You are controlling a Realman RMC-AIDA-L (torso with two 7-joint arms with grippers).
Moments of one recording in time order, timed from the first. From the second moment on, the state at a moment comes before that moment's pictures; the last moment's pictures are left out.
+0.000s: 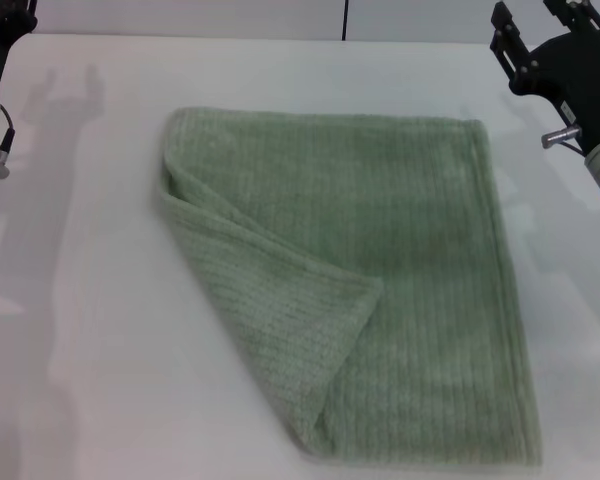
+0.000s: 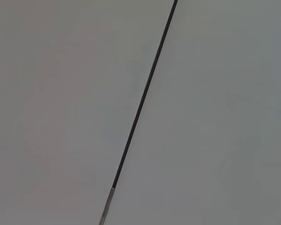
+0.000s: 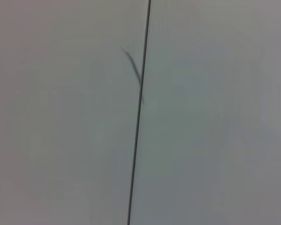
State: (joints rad) left arm -0.69 -2.08 0.86 0.07 0.28 0.97 -0.46; right arm 0.53 2.09 -2.04 -0.29 0.46 -1.07 0.07
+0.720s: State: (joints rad) left arm -0.70 -2.08 0.86 0.07 0.28 0.97 -0.45; right arm 0.54 2.09 -2.04 -0.29 0.46 -1.05 0.07
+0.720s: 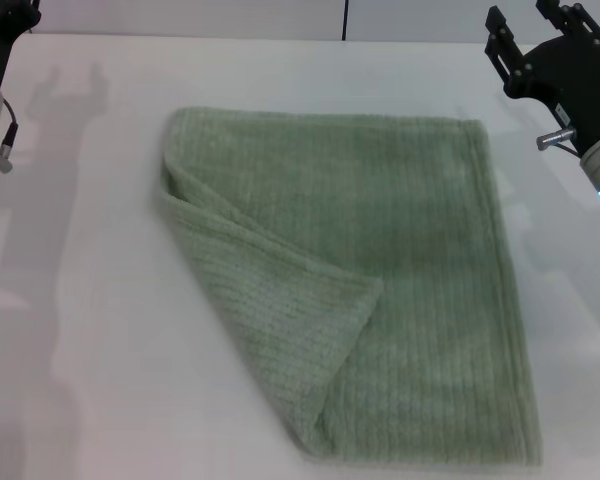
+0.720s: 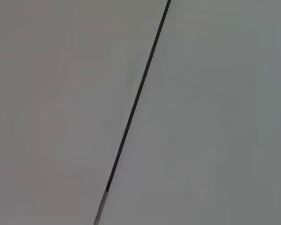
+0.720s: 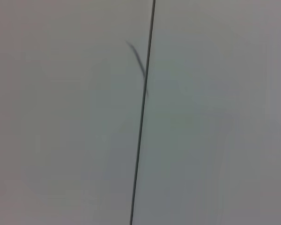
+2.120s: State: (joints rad) left arm -0.70 -2.07 0.87 0.15 0.30 0.96 -0.42; right arm 0.45 2.08 -1.79 -1.00 0.45 0.14 -0.10
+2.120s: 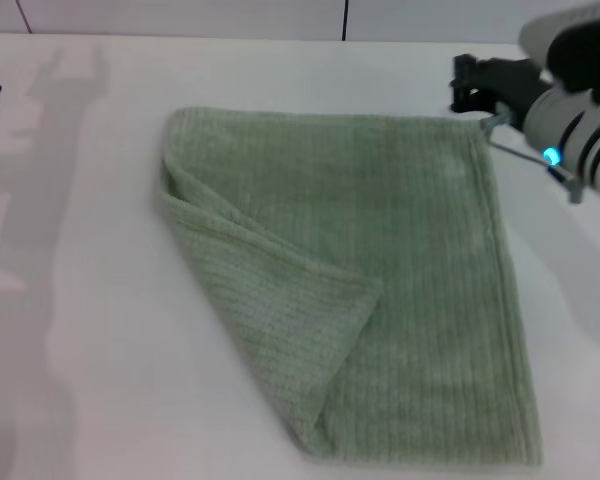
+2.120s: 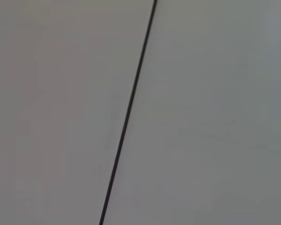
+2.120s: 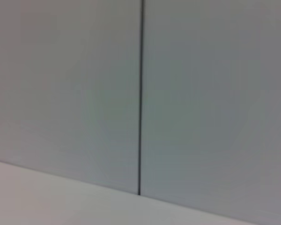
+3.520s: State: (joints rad) left arm -0.71 -2.07 0.86 0.14 0.29 0.97 -0.48; right arm 0.88 2.07 -1.23 -0.90 0.40 1.11 -0.61
